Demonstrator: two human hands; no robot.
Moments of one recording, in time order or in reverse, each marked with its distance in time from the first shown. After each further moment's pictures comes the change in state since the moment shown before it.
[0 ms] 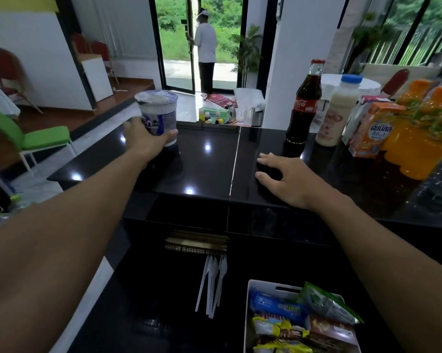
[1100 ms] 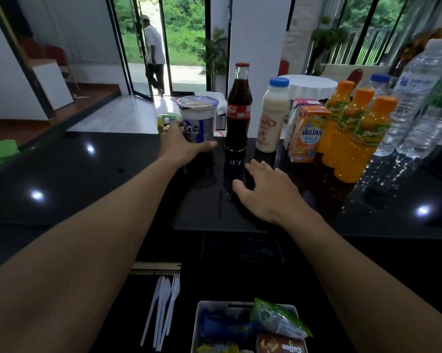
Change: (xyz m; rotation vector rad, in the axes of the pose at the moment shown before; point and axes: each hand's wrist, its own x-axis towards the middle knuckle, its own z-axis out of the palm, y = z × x) left_hand -0.060 0.132 0.165 -0.179 -0.314 0.185; right_hand -0.022 0.066 -0.037 -0.250 0.061 0.272
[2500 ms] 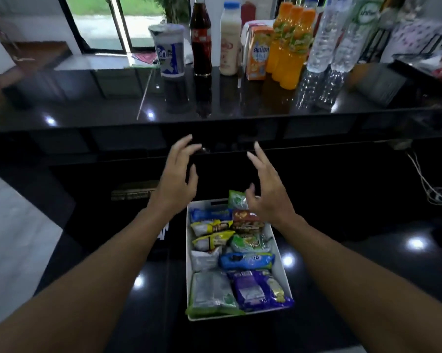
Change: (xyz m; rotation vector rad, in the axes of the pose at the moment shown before) left_hand -0.296 -0.055 -0.009 0.058 -0.150 0.669; right_hand -0.238 0.049 0.091 0.291 0.408 -0.217
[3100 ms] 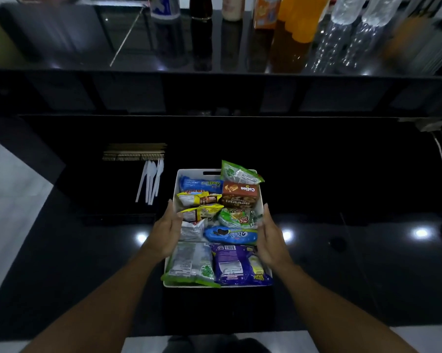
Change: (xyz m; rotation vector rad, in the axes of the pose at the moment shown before) left_hand -0.192 -0.013 0.085 -0.100 -0.430 -0.958; right_hand -0.184 0.064 0.044 0.310 -0.336 0.725
